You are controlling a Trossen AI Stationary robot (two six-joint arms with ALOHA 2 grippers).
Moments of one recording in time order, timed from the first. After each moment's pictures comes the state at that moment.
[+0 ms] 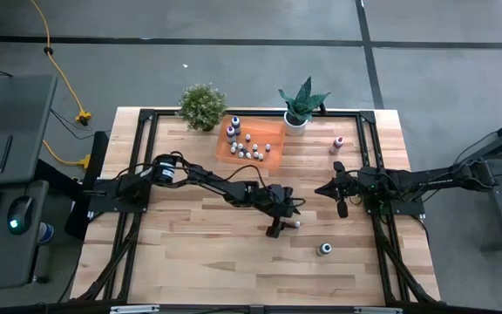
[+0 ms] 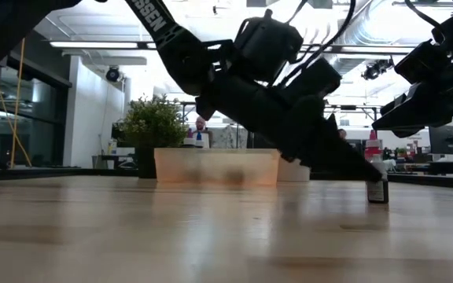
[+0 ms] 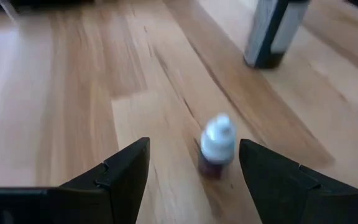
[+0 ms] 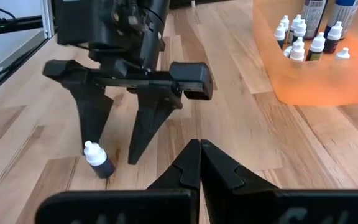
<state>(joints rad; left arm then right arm) -0.09 2.28 1.45 0.35 0.20 0.15 0.02 0.41 0.01 0.05 0.02 0.16</state>
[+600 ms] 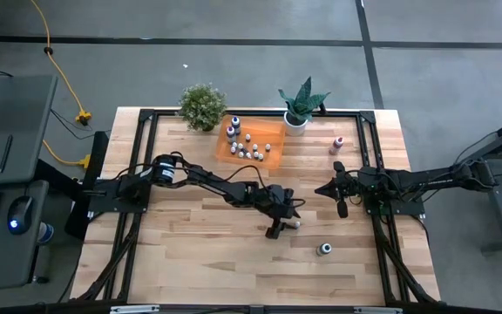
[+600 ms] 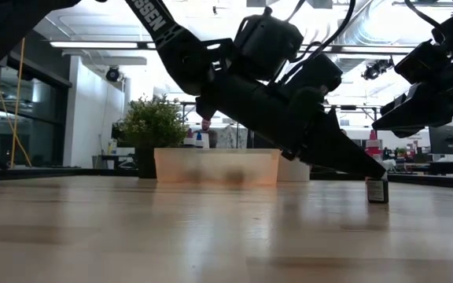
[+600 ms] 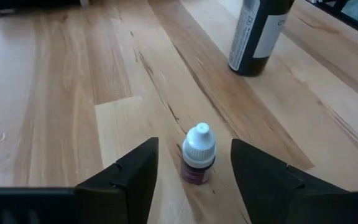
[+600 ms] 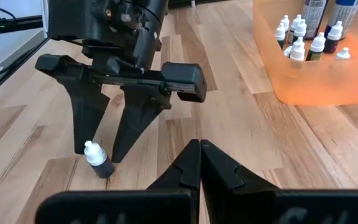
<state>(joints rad) -0.09 2.28 1.45 0.36 0.25 0.13 0.02 0.41 0.01 0.05 0.02 0.16</state>
